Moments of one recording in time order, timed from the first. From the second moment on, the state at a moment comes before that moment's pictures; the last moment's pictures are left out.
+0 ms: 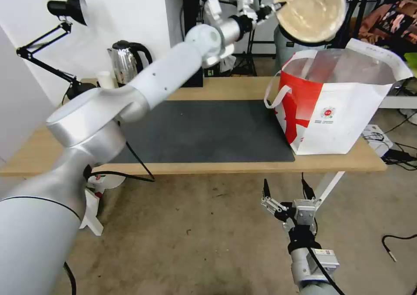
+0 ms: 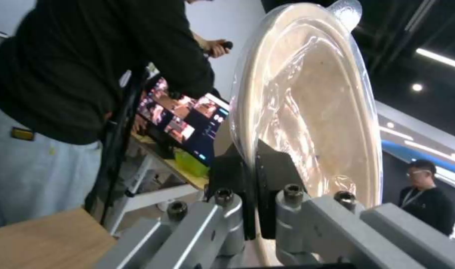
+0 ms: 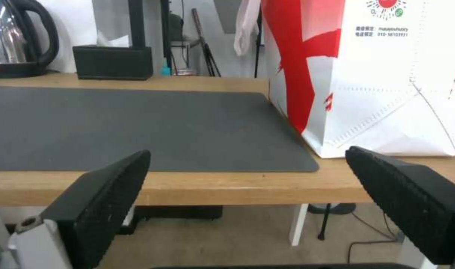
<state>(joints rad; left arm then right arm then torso) -0.39 -1.53 0.67 -0.72 -1.85 0.20 0.40 -1.60 0.85 0.02 2.27 0.22 0.08 0.83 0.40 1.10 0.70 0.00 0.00</state>
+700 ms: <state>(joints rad) -0.35 -1.58 0.75 -0.64 -1.79 0.21 0.46 -1.60 0.85 0.02 2.27 0.22 0.08 0.83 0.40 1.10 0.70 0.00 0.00</state>
